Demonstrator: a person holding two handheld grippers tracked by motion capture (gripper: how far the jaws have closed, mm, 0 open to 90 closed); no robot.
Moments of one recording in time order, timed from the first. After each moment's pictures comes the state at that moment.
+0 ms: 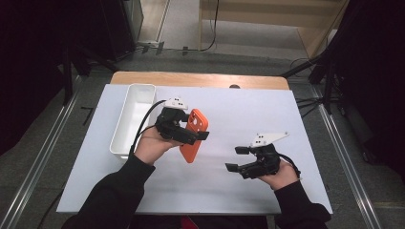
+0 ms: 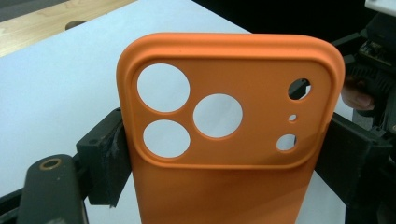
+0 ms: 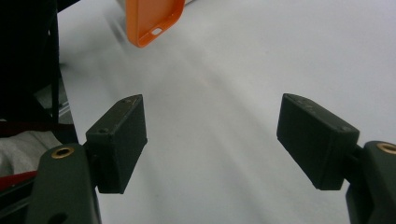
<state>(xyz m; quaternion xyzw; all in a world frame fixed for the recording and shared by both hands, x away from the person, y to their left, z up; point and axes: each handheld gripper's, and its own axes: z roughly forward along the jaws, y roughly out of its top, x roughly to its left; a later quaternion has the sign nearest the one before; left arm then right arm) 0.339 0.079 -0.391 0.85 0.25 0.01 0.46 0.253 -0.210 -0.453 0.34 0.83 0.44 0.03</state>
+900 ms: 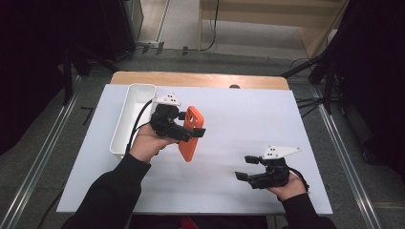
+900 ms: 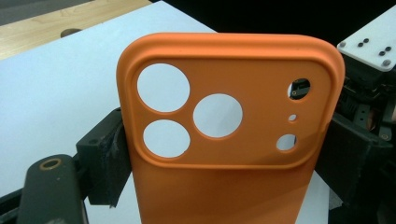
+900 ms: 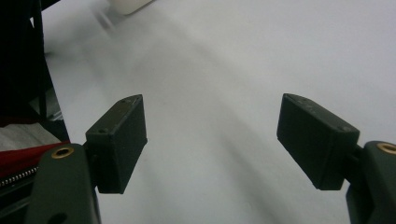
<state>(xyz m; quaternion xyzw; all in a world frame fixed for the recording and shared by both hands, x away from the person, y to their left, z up) 0.344 0.093 -0.386 0.83 0.25 -0.01 0.49 0.228 -0.239 -0.485 0.37 0.81 0.46 0.04</state>
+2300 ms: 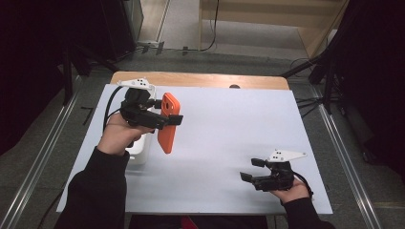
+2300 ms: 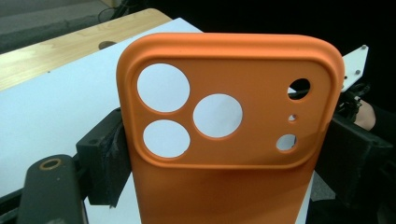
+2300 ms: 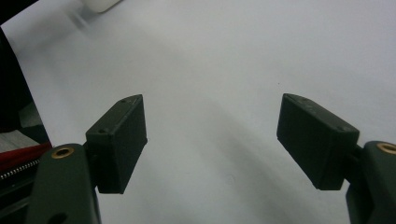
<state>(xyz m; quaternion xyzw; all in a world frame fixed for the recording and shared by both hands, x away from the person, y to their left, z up) 0.342 0.150 -0.332 0.82 0.29 0.00 0.49 0.220 -0.250 -0.493 0.41 0.79 0.45 0.06</state>
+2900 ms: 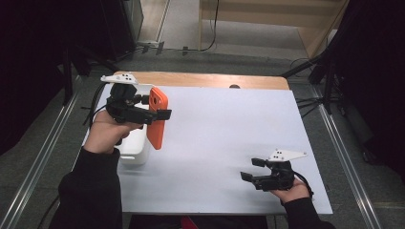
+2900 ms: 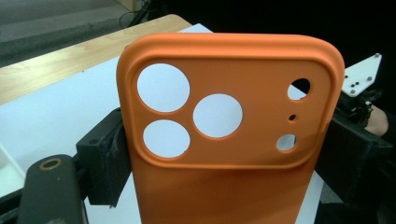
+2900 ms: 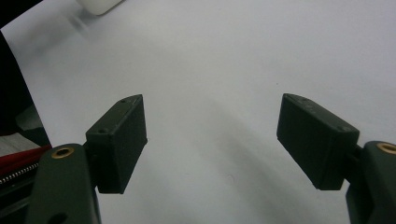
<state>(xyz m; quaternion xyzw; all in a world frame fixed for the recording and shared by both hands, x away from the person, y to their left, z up) 0.342 0.175 -0.318 0.82 0.31 0.03 0.49 0.220 -0.251 -0.493 0.41 0.79 0.45 0.06</state>
